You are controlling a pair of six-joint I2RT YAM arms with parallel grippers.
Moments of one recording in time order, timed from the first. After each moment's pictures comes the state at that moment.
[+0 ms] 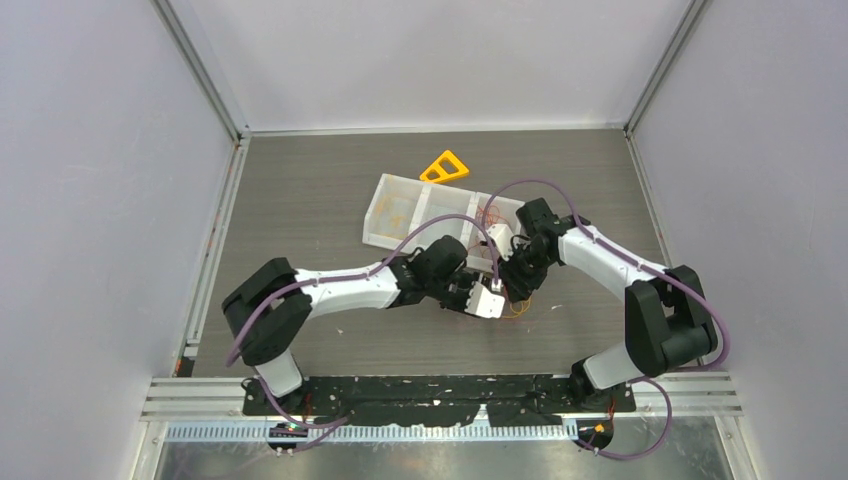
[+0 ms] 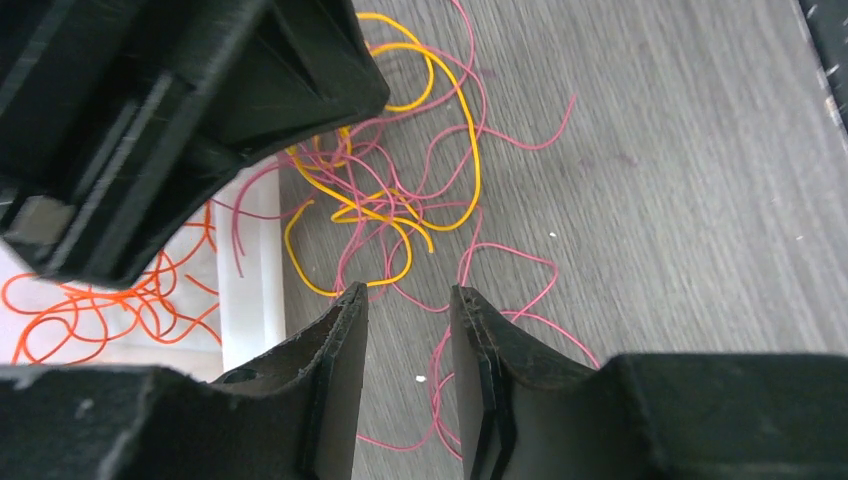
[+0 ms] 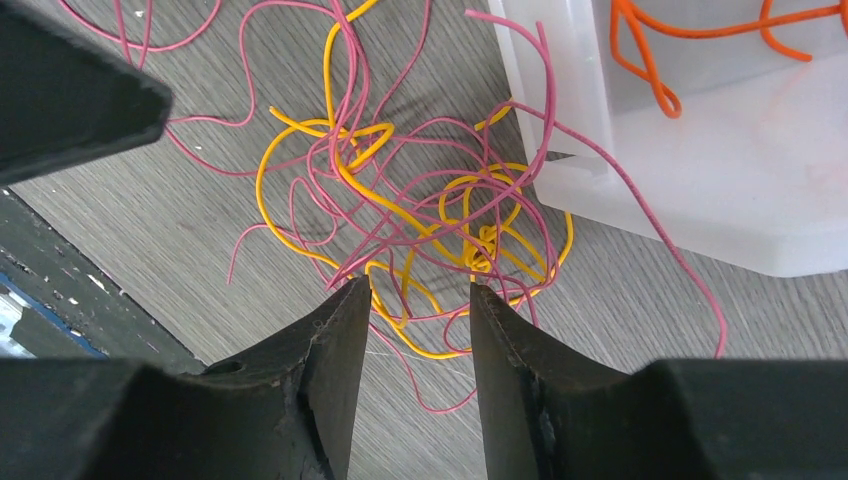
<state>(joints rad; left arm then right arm) -1.02 1.68 1.01 -0.06 0.41 0.84 0.35 1.47 0.90 -0.78 -0.33 -0.53</state>
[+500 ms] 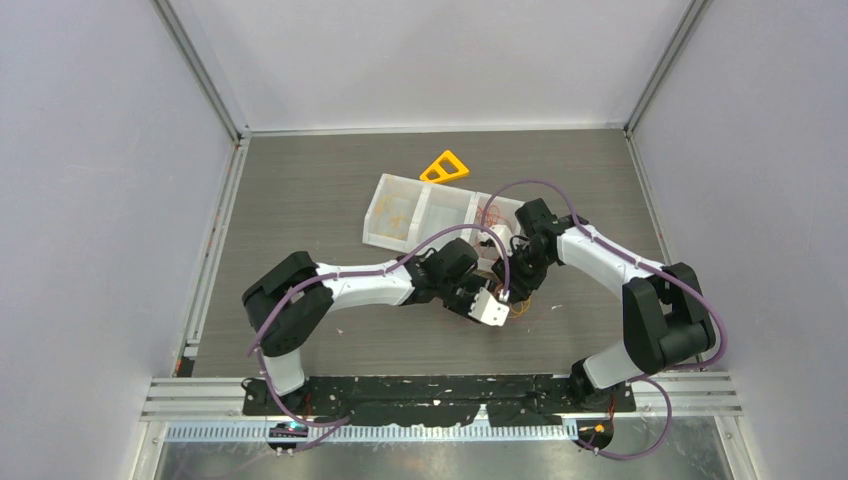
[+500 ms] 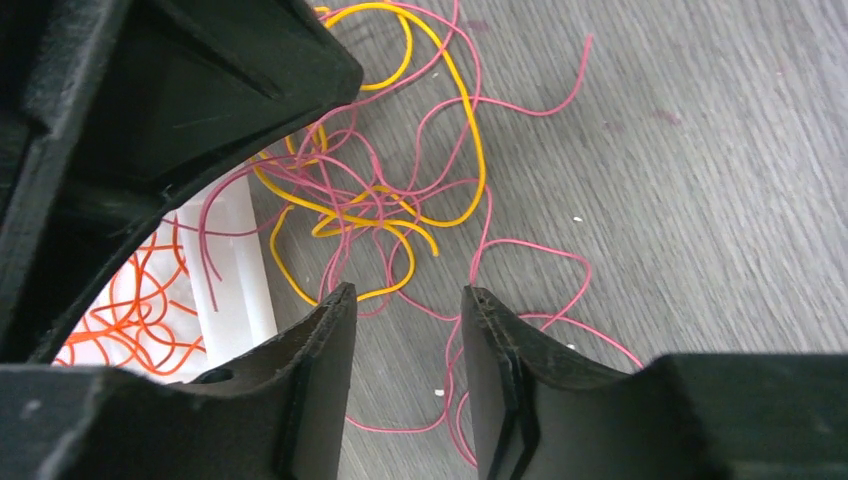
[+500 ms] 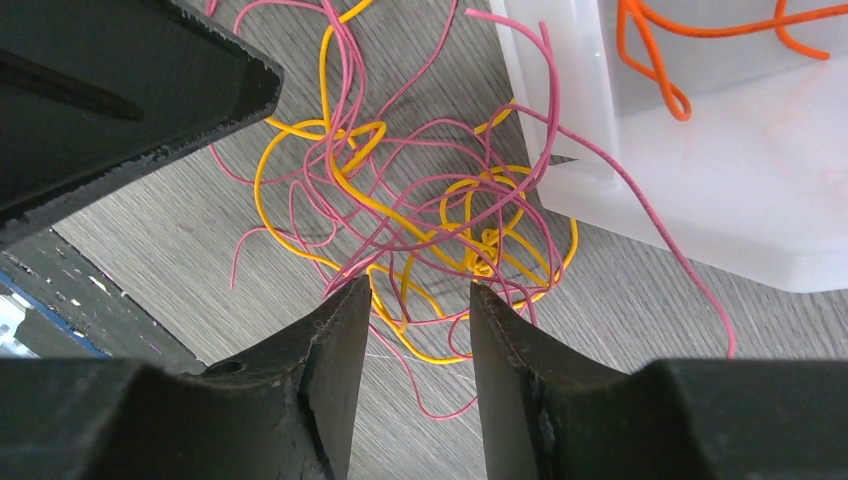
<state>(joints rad) -1.03 1.80 1.09 -0.12 0.35 0.99 0.35 1.49 0.90 -0.78 -0.33 -0.52</state>
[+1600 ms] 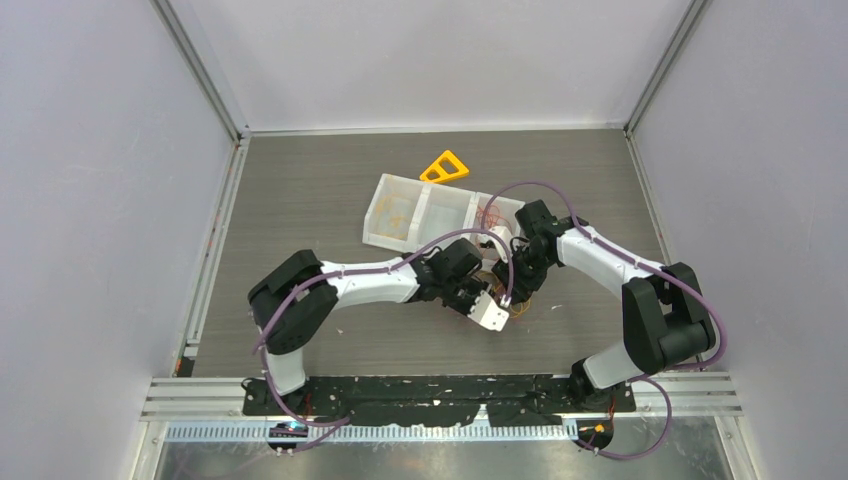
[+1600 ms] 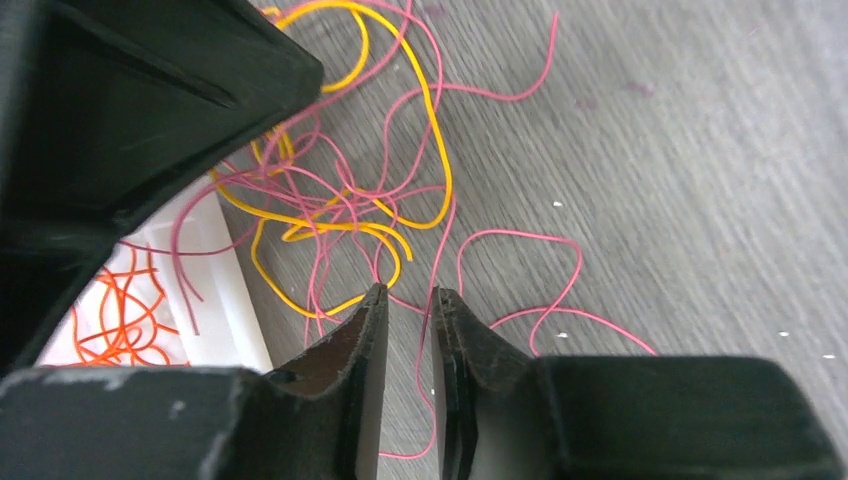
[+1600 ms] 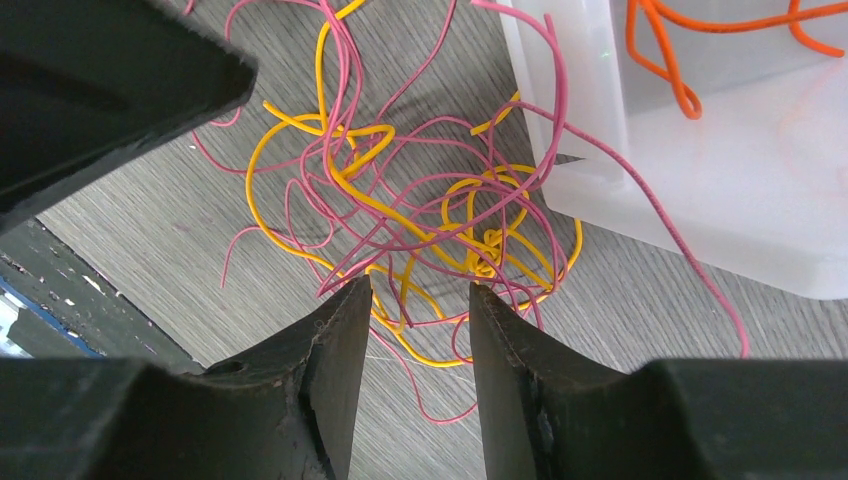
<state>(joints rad) -1.04 1.82 1.14 -0.23 0.38 1.08 0.35 1.49 0.89 -0.77 -0.33 -0.53</state>
